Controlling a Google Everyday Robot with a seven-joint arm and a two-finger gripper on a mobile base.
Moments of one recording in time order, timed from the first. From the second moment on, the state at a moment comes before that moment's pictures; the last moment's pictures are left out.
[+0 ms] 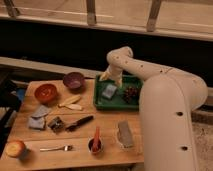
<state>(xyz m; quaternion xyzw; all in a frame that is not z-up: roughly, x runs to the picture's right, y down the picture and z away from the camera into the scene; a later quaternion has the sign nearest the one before) 0.053 -0.043 0.912 -0.20 0.14 0.81 0.53</state>
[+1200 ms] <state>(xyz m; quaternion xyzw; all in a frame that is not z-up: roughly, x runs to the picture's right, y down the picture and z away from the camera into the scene) 0.069 -0.039 0.960 -0.17 0.17 0.82 0.51</state>
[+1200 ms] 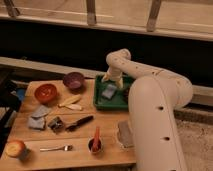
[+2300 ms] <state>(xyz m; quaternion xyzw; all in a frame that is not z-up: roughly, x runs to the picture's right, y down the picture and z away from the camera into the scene) 0.075 -0.015 0.993 -0.17 0.22 0.81 0.51</state>
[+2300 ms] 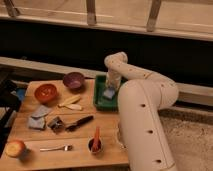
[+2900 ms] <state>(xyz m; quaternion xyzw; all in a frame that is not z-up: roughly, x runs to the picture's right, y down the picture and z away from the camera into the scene) 0.092 -0.036 0.968 -0.14 0.24 0.81 0.52</state>
